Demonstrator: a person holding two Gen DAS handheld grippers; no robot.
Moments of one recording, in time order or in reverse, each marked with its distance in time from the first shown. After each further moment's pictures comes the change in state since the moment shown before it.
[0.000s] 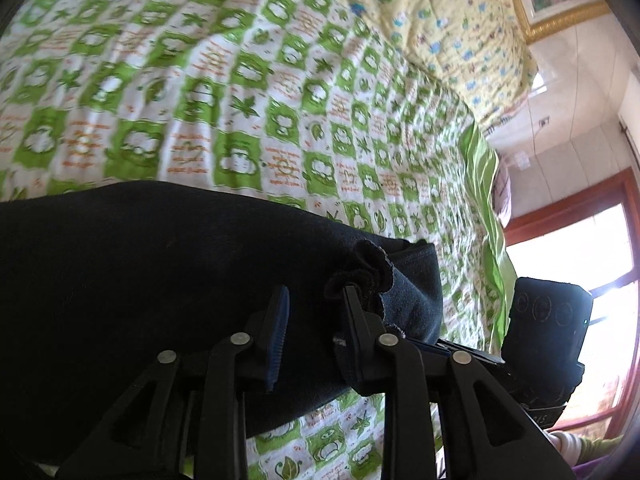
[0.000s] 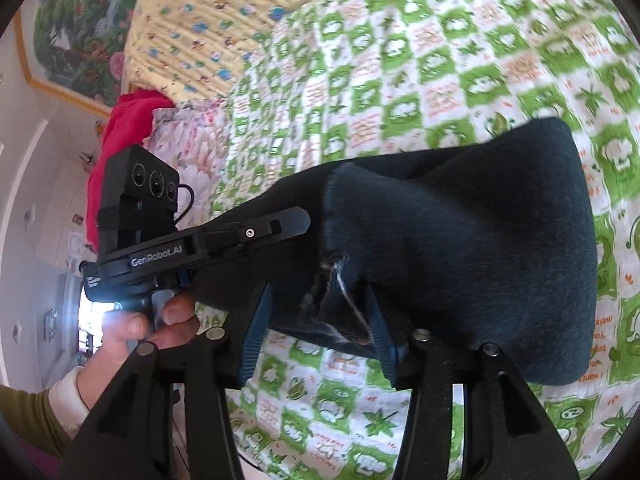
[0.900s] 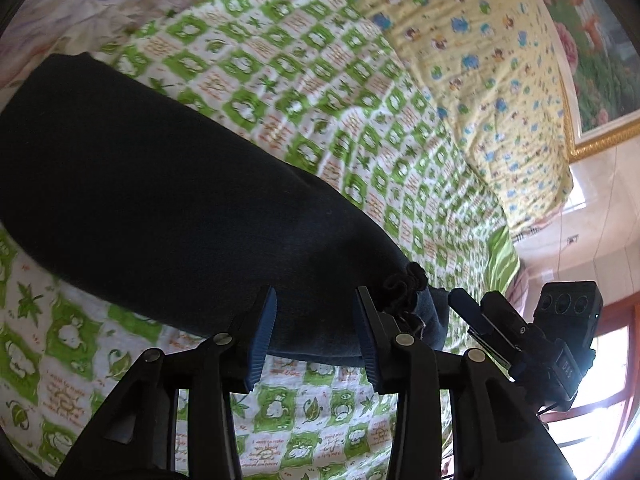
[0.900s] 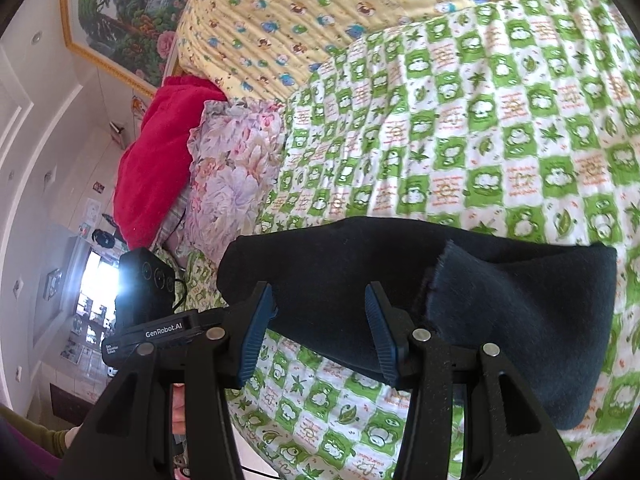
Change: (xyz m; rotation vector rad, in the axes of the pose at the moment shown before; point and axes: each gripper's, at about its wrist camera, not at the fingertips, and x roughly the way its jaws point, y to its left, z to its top) left arm -0.107 0.052 -0.077 -0.338 -0.253 0.103; right arm -0.003 0.062 0.035 -0.159 -0.008 0.062
